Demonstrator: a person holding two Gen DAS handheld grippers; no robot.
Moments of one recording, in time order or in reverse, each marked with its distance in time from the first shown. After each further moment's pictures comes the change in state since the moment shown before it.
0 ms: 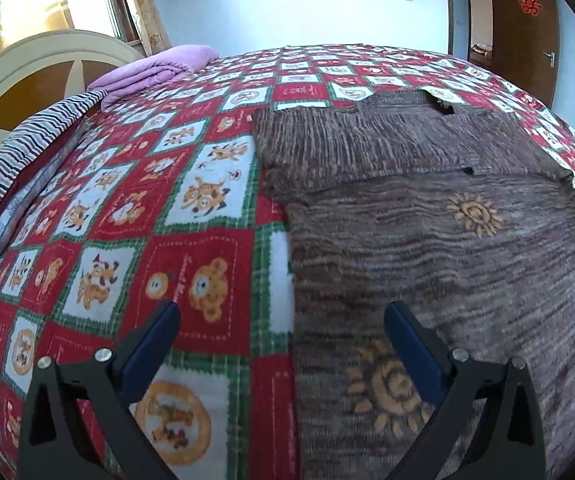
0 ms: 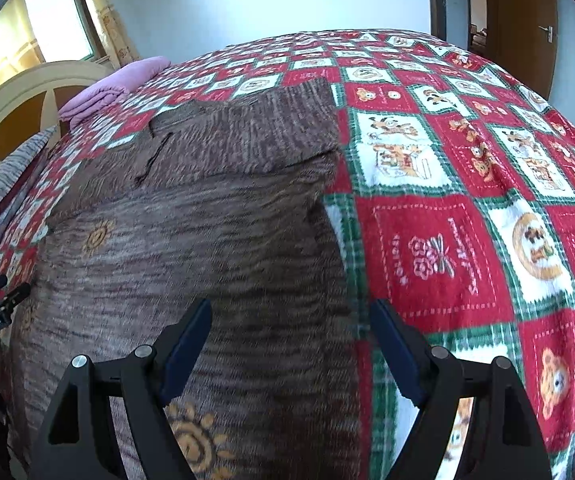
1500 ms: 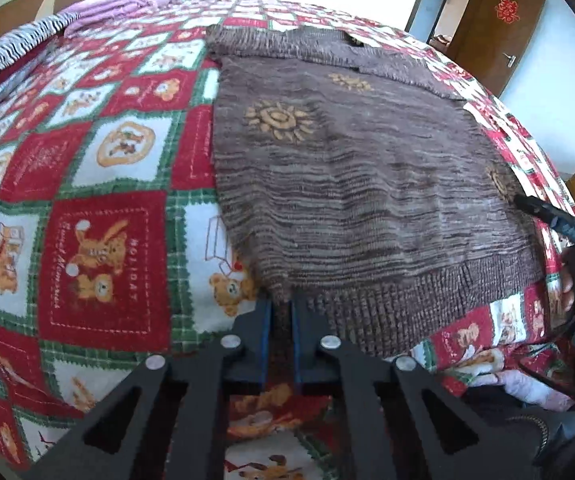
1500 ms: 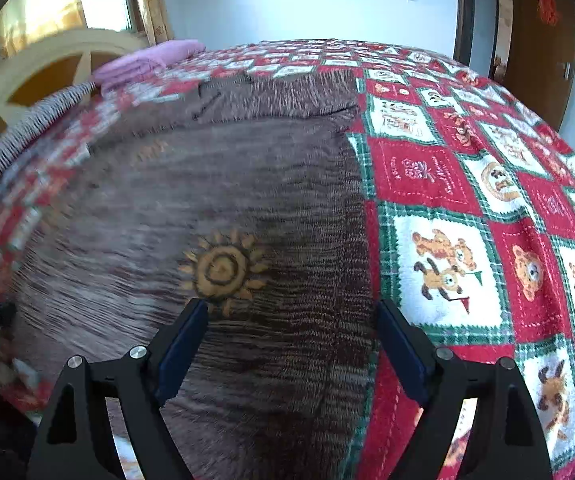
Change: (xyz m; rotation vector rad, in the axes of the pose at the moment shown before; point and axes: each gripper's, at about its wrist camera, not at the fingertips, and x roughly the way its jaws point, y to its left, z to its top) left arm -0.084 -0.005 -0.119 -0.066 0.174 -0.299; right arm -0.063 0.012 -0.084 -0.113 -0.039 0.014
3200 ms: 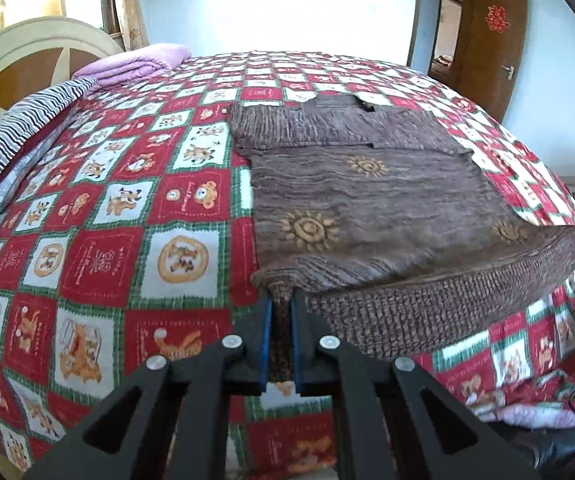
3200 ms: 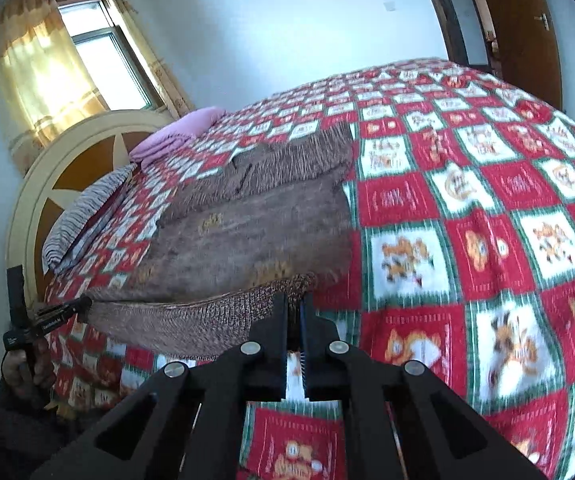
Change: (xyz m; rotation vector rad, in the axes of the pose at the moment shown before) left arm -0.040 0.008 0.053 0.056 -0.170 0.106; right arm -0.106 -0.038 -0.013 0.174 -0.163 0.205
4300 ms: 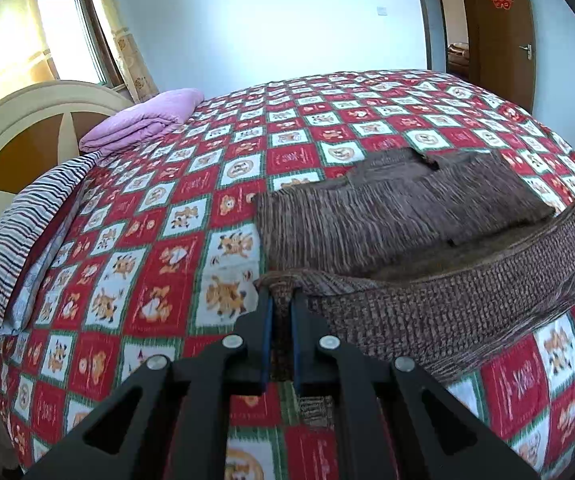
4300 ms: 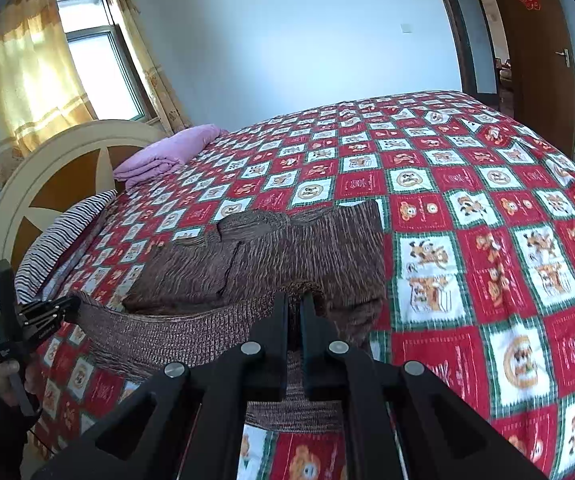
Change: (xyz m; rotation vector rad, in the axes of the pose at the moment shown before) left arm 0.077 0.005 0.142 0.127 -0.087 0.186; right arm 0.125 0.019 0.151 -0.066 -0.035 -0.042
